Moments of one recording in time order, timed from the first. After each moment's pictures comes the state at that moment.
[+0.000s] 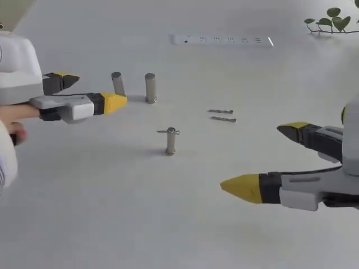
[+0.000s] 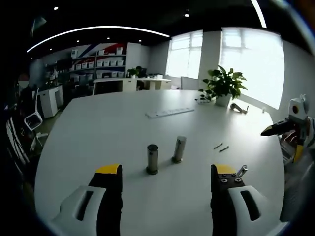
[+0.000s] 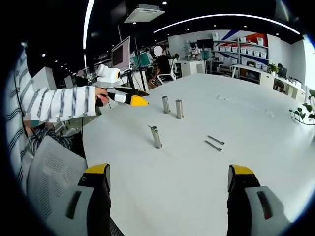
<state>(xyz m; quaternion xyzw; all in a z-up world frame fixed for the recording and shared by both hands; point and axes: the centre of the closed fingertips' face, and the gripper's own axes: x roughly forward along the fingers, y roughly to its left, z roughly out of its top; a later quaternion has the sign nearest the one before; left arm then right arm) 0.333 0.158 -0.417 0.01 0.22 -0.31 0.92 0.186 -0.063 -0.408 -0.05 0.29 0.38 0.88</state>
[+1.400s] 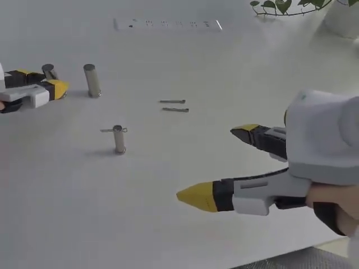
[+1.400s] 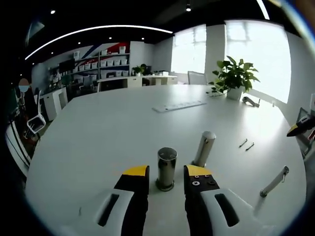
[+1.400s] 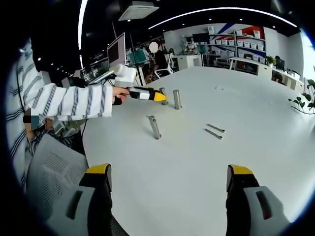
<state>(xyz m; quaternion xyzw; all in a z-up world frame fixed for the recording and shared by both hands) 0.388 0.140 -0.459 0.03 0.23 -0.28 0.93 0.181 -0.072 -0.427 -0.04 0.32 0.37 0.87</state>
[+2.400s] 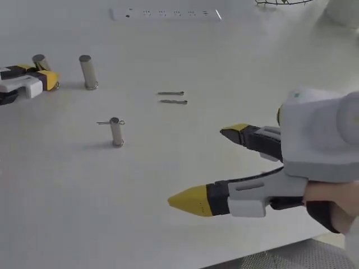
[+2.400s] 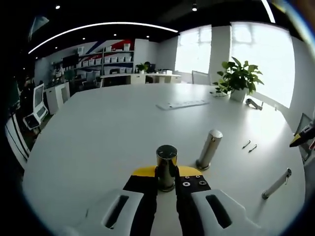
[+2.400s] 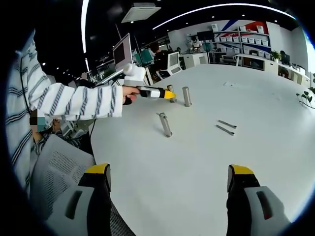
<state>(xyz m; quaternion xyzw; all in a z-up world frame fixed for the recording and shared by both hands) 0.391 0.144 -0.465 0.02 0.24 -0.27 0.93 0.168 -0.057 -0.434 -0.02 0.33 0.40 0.86</state>
